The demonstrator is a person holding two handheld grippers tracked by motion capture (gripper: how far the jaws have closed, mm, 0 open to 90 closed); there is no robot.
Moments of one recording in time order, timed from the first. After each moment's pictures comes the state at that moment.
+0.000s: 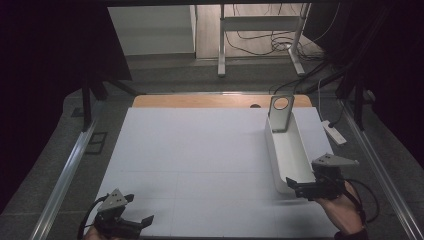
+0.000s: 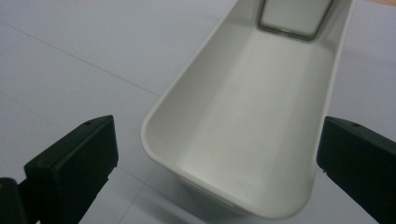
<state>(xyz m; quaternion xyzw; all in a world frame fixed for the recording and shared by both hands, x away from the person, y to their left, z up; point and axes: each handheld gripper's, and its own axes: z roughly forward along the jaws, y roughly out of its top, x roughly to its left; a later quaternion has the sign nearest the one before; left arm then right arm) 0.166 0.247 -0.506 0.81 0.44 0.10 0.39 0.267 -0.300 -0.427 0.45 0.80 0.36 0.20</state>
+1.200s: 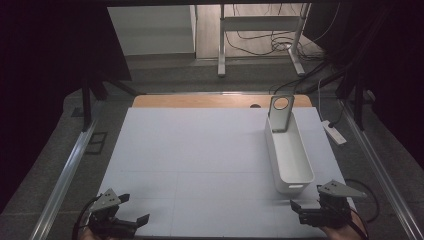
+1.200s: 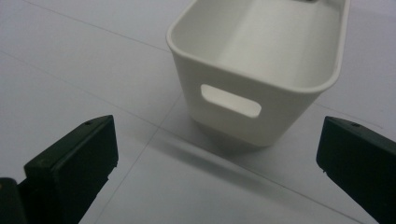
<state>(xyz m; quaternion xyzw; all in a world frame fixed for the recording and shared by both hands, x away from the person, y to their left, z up) 0.162 0.257 -0.502 0.79 0.45 0.10 0.40 0.213 -0.311 -0.457 0.46 0.79 0.36 0.21</state>
